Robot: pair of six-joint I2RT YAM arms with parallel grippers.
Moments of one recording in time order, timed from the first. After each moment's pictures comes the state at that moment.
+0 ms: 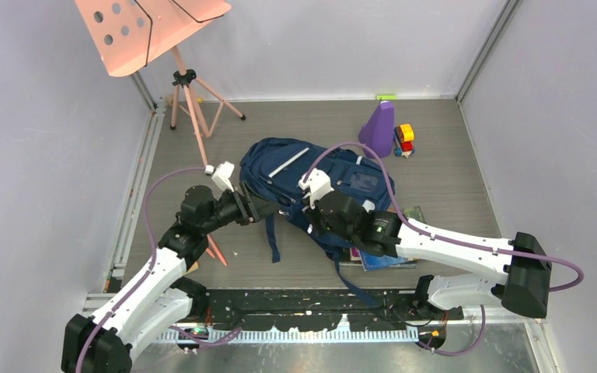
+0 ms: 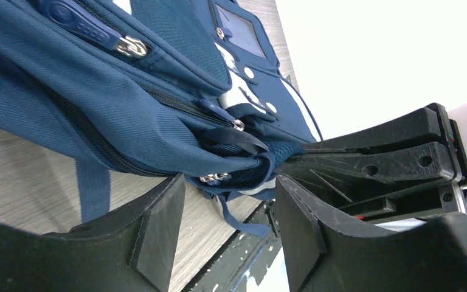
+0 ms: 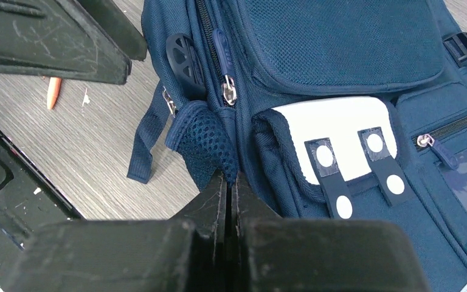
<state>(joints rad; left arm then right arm) -0.41 0.79 0.47 0.06 0.47 -0.82 1.11 1.21 0.89 -0.21 0.34 0.21</state>
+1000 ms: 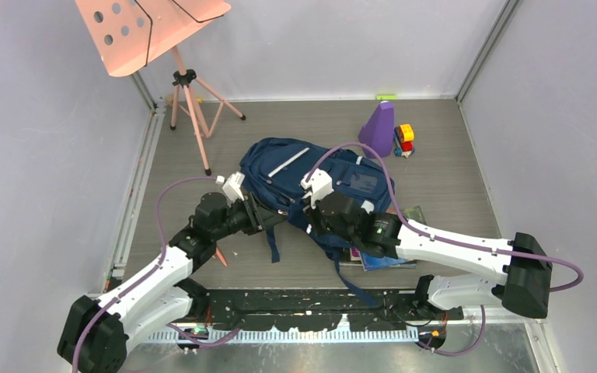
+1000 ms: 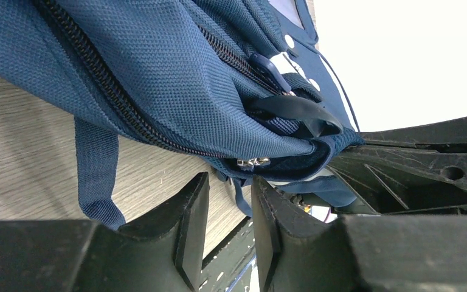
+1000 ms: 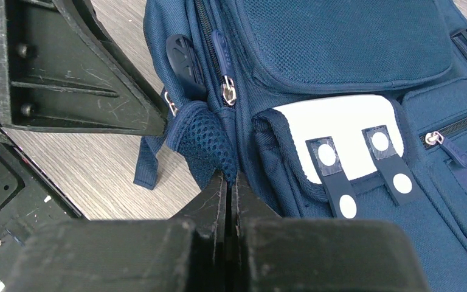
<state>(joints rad) -0.52 0.86 0.39 0.11 0.37 -0.90 1.11 1.21 0.86 -0.17 0.33 0.25</state>
